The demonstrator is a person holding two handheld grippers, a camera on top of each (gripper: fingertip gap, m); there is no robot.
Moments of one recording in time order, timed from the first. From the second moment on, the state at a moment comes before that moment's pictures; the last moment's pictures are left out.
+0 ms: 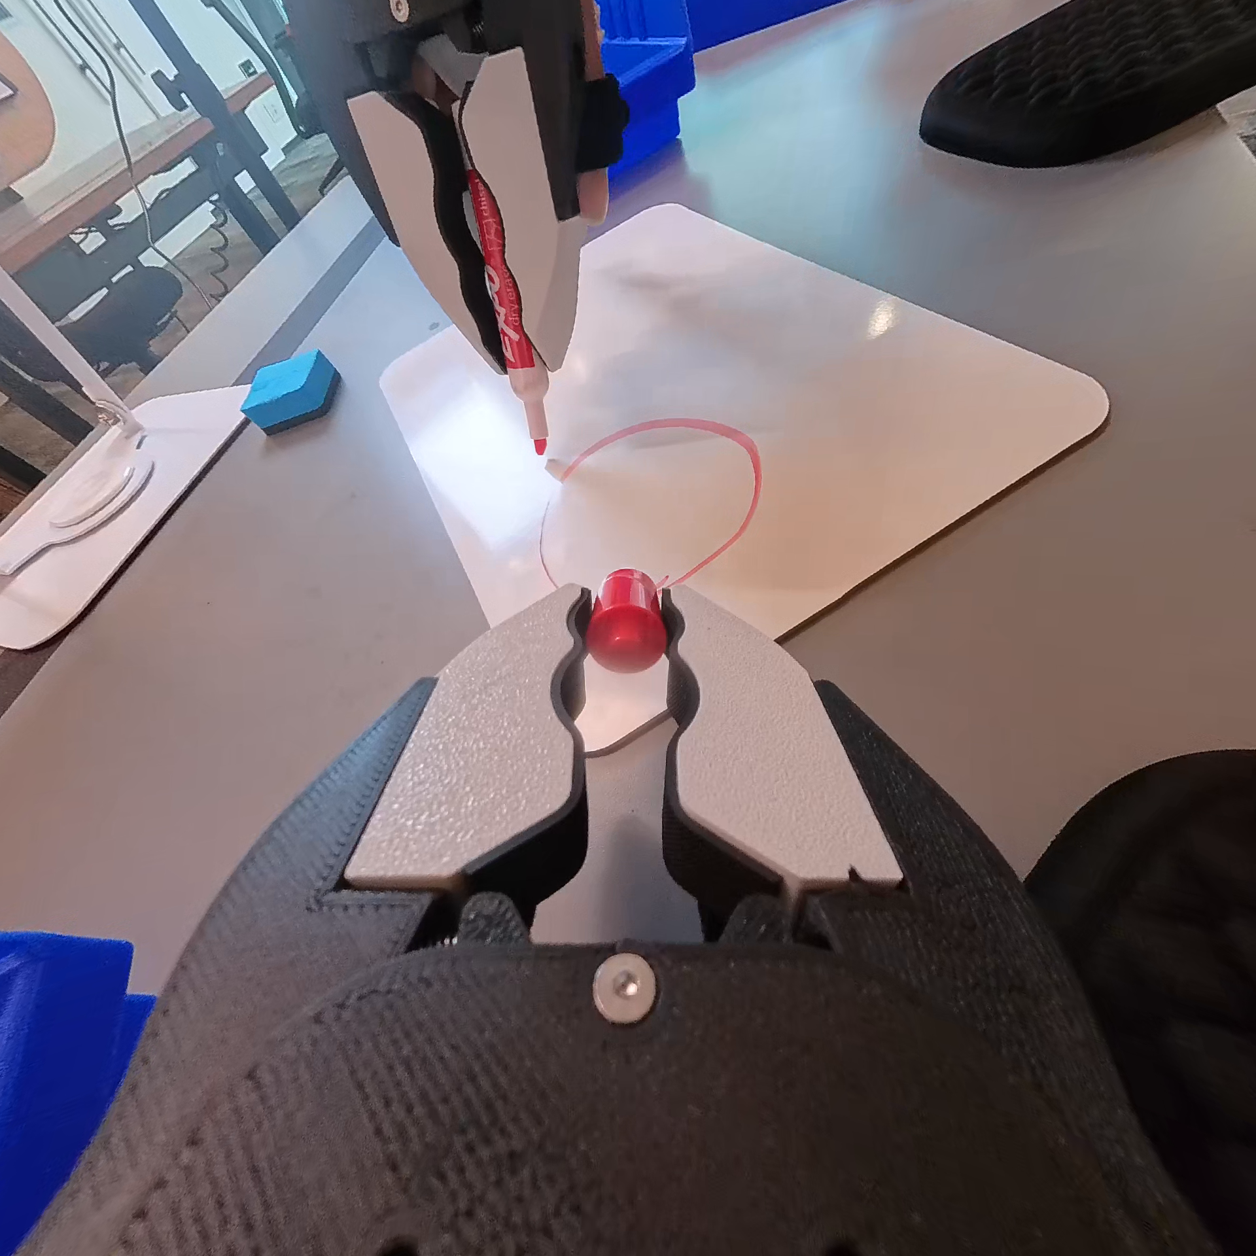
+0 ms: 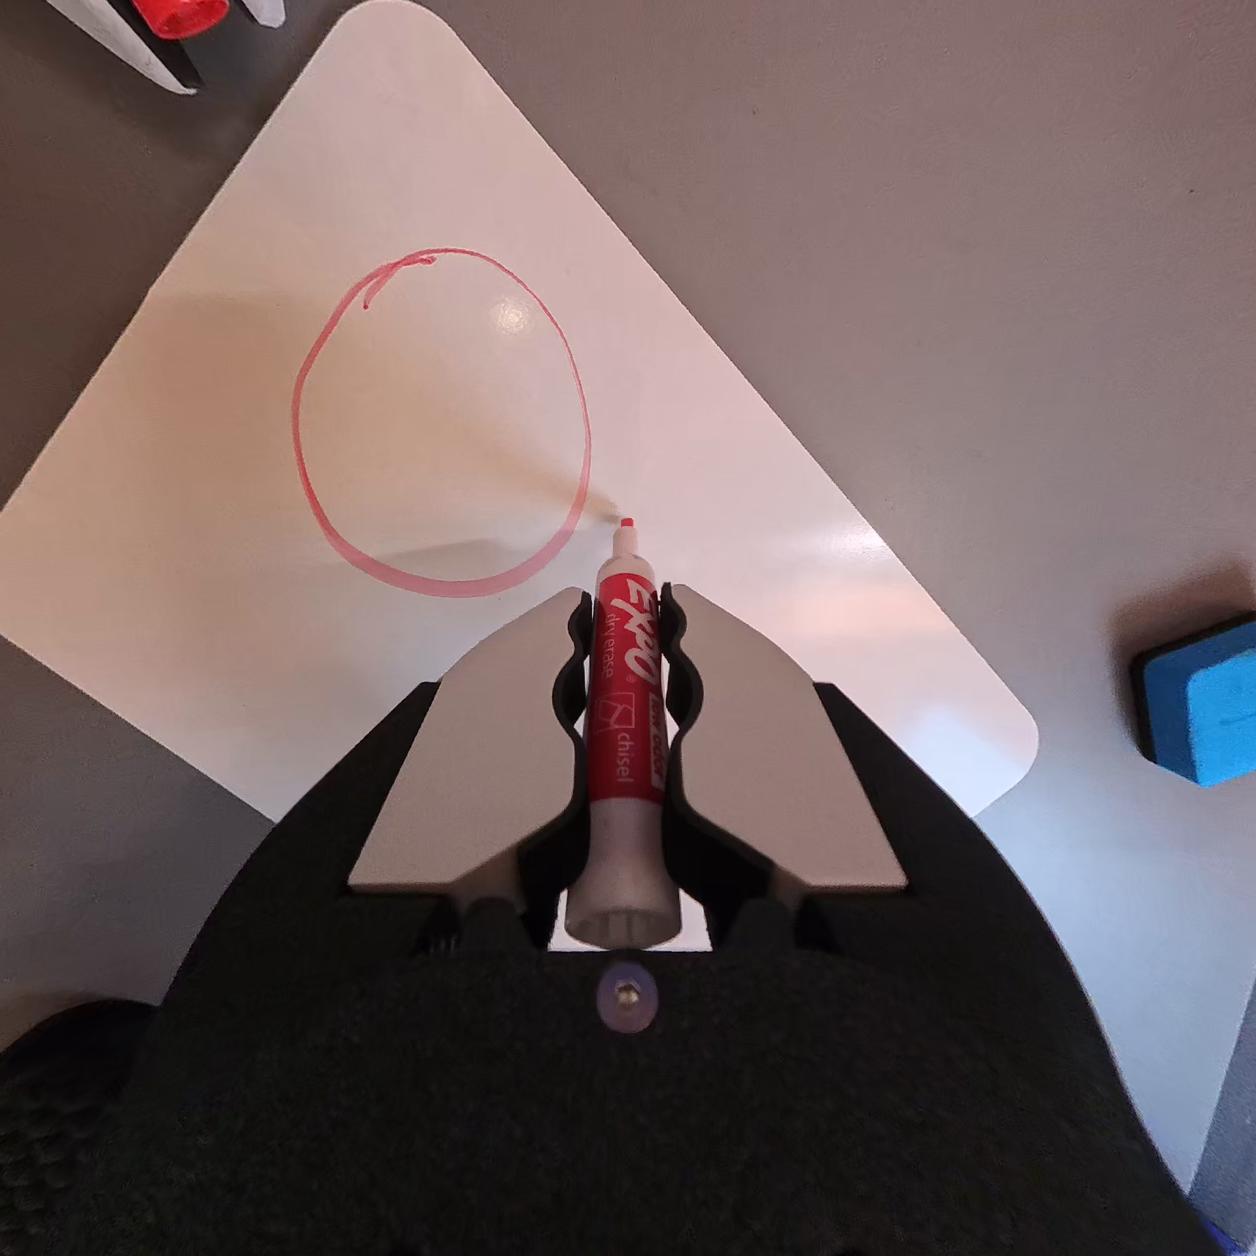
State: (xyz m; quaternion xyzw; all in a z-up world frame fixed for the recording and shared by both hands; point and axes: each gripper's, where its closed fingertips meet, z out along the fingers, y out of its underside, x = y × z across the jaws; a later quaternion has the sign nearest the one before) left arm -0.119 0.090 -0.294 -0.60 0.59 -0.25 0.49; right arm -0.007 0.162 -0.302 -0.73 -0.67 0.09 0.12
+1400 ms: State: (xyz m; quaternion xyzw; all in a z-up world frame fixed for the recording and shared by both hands) left arm -0.121 0.091 -0.294 -0.60 0.58 -0.25 0.49; right arm -0.006 0.171 -0.302 -0.73 -0.67 0.09 0.12
